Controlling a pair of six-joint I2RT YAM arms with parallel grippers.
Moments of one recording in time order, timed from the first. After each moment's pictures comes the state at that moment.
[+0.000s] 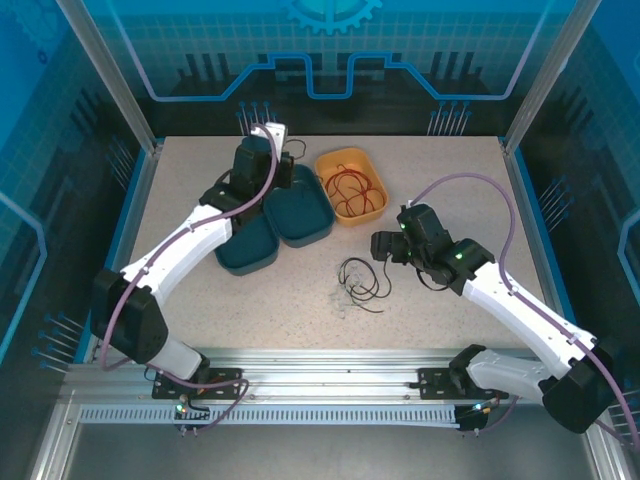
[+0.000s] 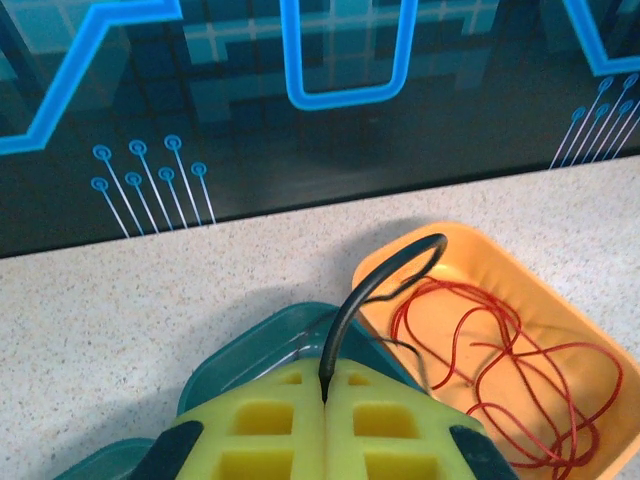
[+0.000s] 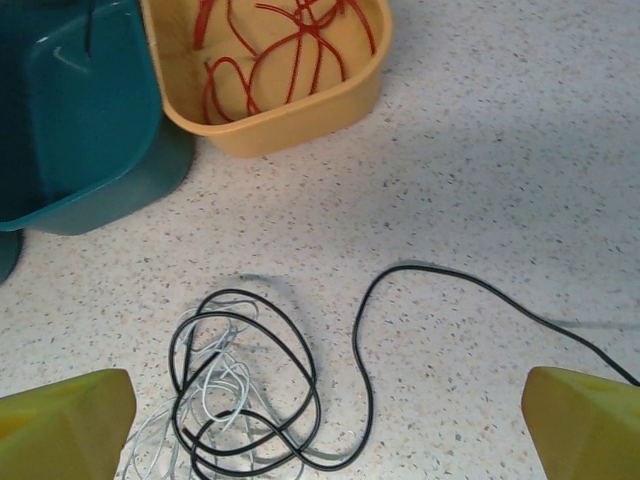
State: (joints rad) left arm -0.43 1.53 1.32 -0.18 -0.25 -0.12; right arm 0.59 1.10 0.95 -0.72 0.26 0.54
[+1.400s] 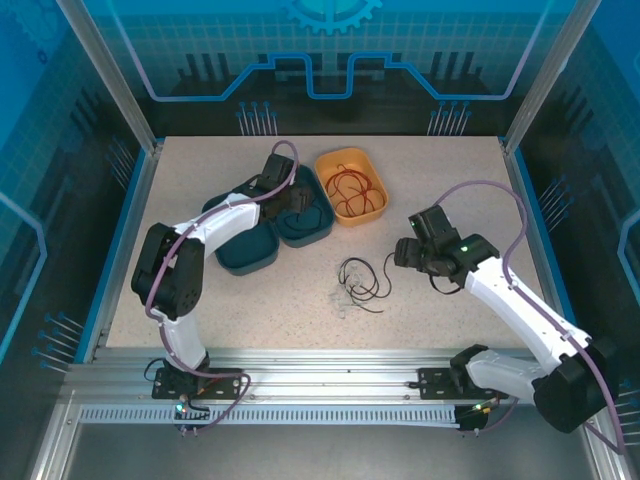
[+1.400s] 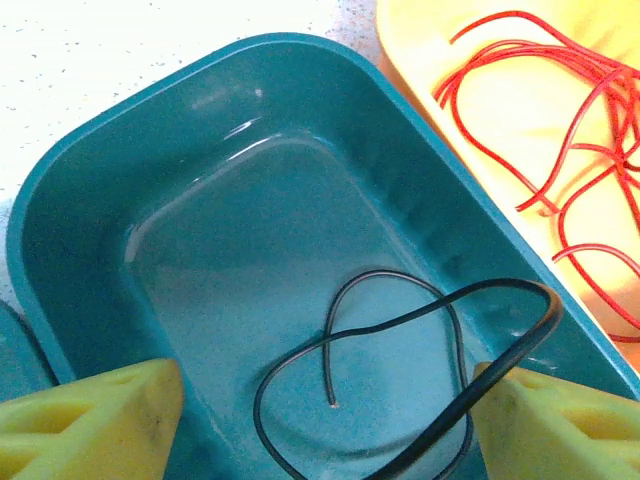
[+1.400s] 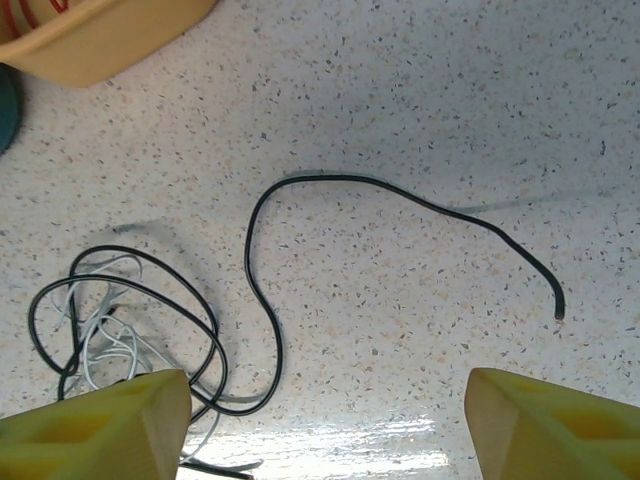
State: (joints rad) left arm -0.39 1.84 1.35 -0.32 -0.13 -0.26; right arm 0.46 1.15 0.94 -0.88 0.21 0.62
